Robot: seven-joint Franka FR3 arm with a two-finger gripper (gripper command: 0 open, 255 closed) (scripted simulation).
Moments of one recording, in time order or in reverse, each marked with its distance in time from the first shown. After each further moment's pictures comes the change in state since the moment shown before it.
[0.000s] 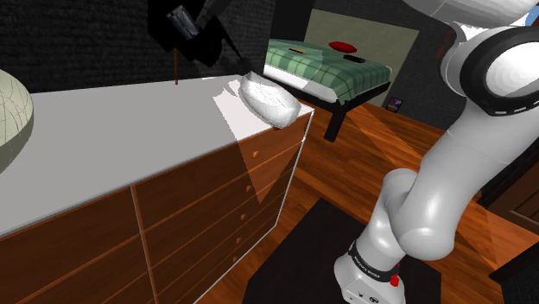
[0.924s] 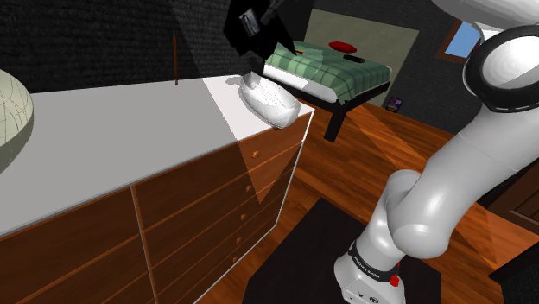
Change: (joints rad) arm -0.117 -0.093 -0.217 0.009 0.092 -0.170 -0.310
